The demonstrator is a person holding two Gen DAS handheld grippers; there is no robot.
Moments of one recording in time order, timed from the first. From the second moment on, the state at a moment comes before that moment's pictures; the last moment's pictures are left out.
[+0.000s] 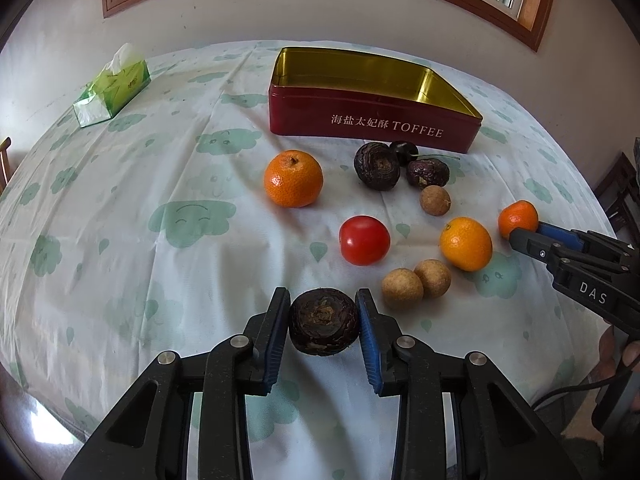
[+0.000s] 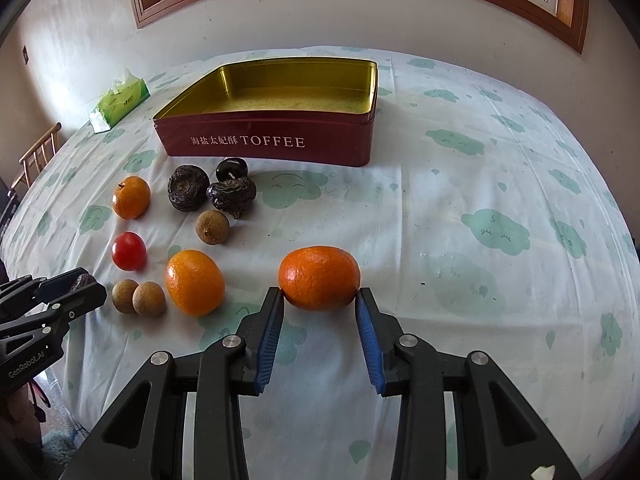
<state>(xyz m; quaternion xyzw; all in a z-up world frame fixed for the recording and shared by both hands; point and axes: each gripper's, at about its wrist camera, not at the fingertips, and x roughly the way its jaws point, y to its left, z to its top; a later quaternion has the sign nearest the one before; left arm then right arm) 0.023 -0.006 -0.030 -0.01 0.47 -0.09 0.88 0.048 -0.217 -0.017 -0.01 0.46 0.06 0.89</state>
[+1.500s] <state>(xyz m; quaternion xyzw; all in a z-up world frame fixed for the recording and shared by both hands) 0.033 -0.003 -0.026 -0.02 0.46 -0.10 0.88 0.071 -0.205 -0.011 -0.01 0.46 0.08 0.89</state>
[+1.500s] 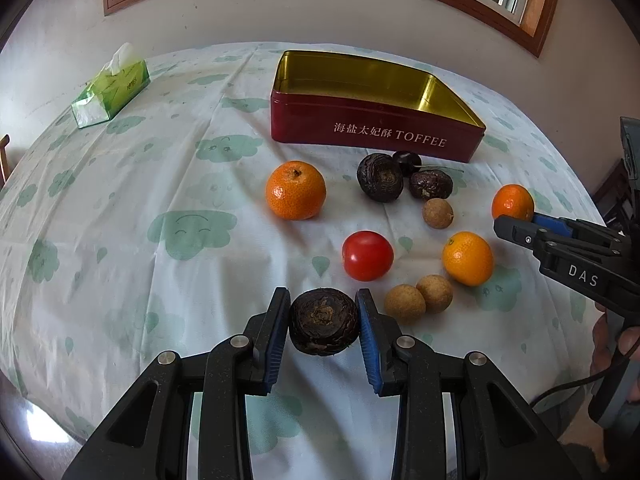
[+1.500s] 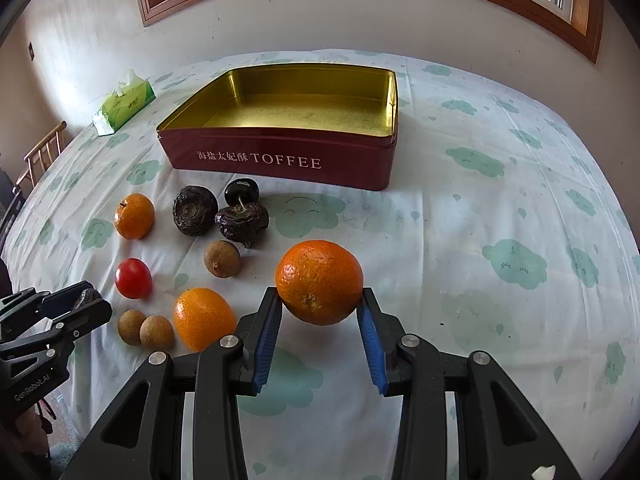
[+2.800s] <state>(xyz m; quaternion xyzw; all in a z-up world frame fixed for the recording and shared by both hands) 0.213 -0.029 0.040 0.01 0.39 -0.12 0.91 0.196 -0.212 0.026 0.01 0.43 0.06 0.90</state>
